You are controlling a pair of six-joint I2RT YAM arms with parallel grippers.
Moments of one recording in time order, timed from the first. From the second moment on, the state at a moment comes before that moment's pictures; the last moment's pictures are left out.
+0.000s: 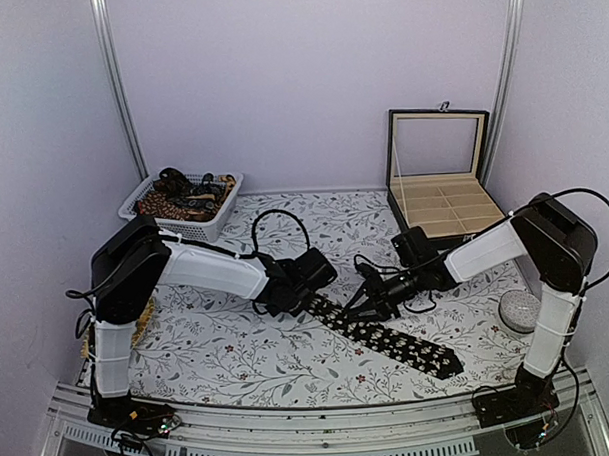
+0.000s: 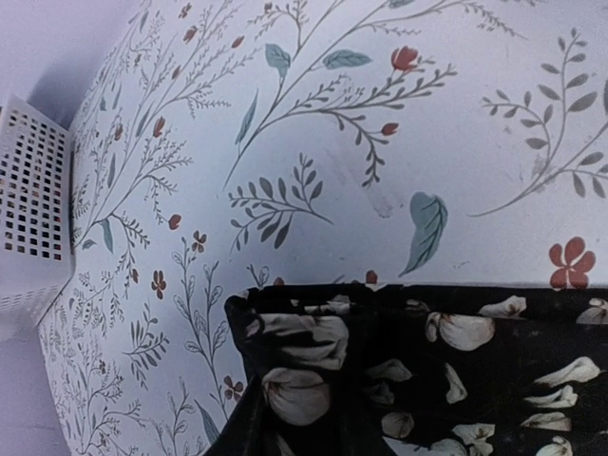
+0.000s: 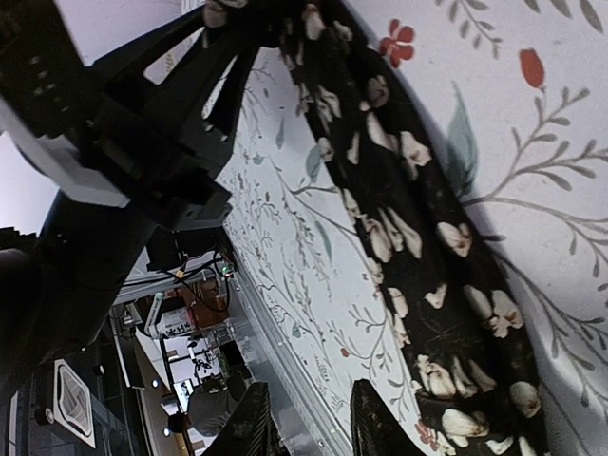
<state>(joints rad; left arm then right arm) -1.01 2.10 1.34 -0.37 -0.69 -0.11 0.62 1.84 0.86 0.16 -0.96 0.88</state>
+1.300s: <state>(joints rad) -1.01 2.07 1.34 -0.44 -0.61 -0.06 0.62 1.94 0.92 0.02 -0.84 0.74</state>
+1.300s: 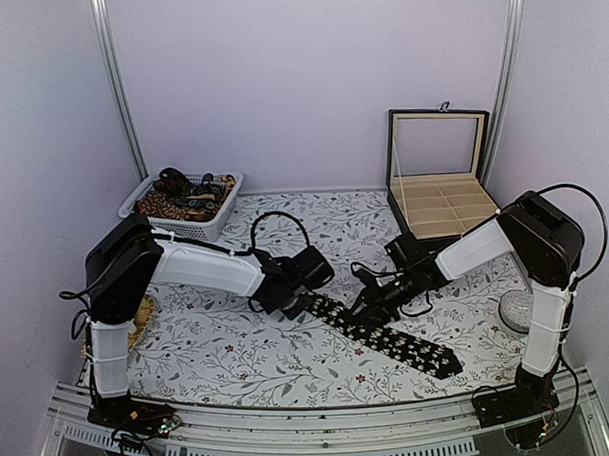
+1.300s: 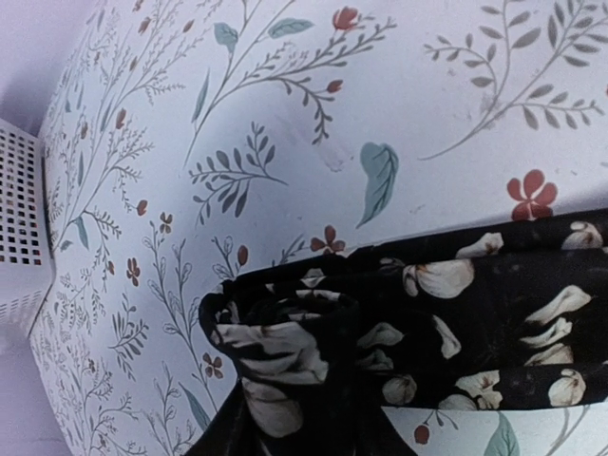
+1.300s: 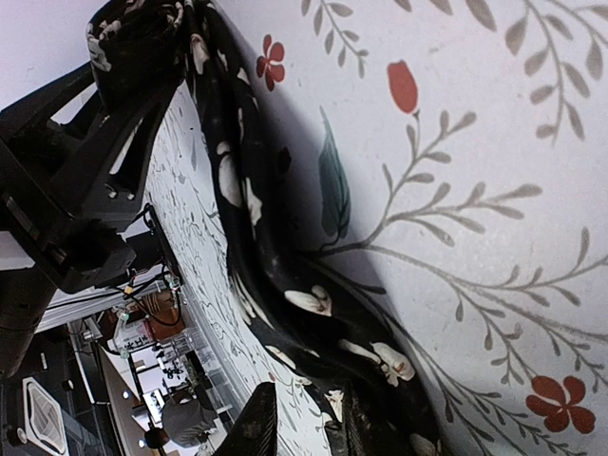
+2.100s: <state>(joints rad) -1.11 2.18 1.39 -0.49 -0.88 0.04 0.58 1.94 0.91 -0.02 -0.90 0.72</state>
